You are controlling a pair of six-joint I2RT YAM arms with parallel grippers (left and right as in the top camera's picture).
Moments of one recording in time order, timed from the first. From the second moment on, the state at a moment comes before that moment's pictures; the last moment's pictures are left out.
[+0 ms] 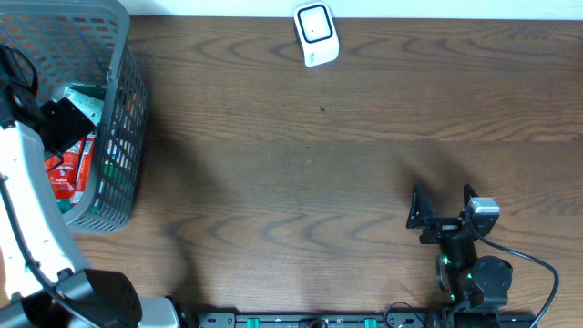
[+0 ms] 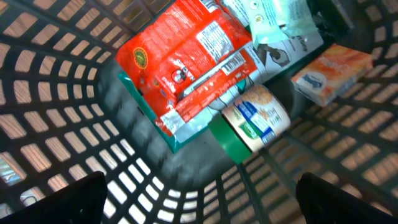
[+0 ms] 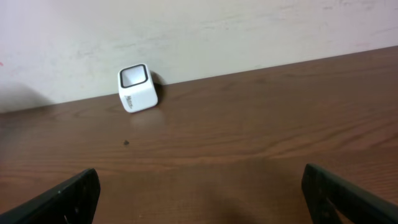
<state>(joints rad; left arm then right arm) 0.46 1.61 1.69 -1.30 -0.17 -0.33 -0.01 0.03 0.01 -0.06 -0.10 0.22</state>
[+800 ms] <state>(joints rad) 0.46 1.89 1.68 -1.13 -0.06 -0.02 -0.01 0.03 0.01 -0.06 -0.10 0.22</state>
